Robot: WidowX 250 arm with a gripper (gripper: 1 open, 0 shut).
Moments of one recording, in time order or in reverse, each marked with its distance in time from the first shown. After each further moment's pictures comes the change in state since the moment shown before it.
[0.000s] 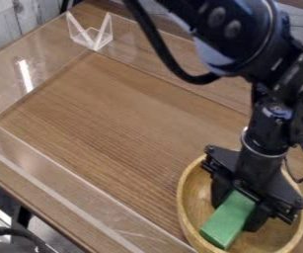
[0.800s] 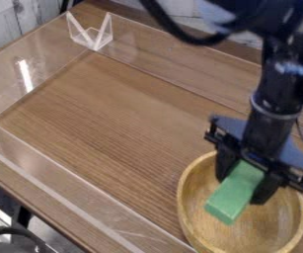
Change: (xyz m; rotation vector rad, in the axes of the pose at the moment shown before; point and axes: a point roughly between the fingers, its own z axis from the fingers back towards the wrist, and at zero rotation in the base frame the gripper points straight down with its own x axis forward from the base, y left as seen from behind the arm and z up) arm 0.005 0.011 0.040 0.007 0.009 0.064
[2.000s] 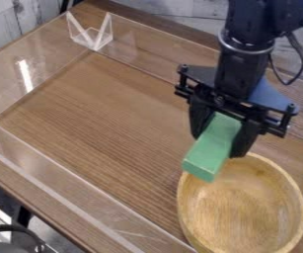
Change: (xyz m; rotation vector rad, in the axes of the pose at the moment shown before) arm 0.001 0.029 0.043 -0.012 -0.100 0.111
